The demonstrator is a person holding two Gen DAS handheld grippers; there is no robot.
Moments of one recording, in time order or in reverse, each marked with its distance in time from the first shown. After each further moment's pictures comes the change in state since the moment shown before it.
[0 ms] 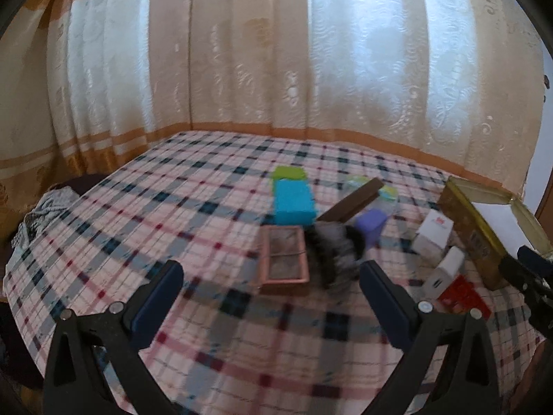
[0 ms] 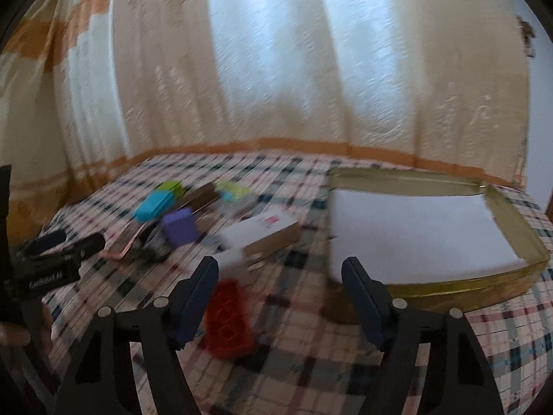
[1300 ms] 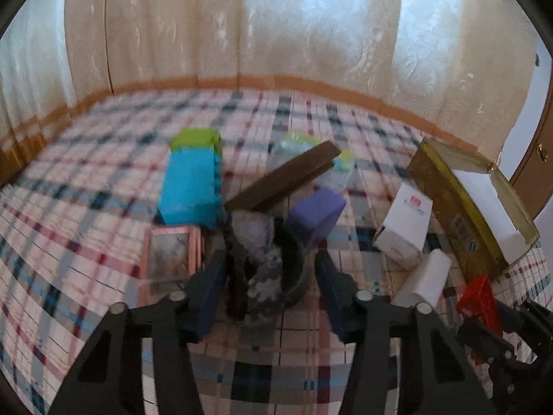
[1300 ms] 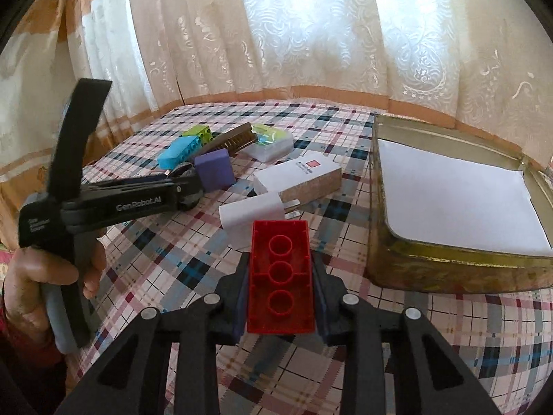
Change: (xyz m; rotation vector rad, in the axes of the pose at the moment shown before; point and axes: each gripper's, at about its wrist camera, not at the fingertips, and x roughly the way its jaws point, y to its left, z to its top) left arm 0.081 -0.060 0.020 0.063 0.261 -0.204; right arm 0.033 0.016 -0.010 -0.042 0.206 0.107
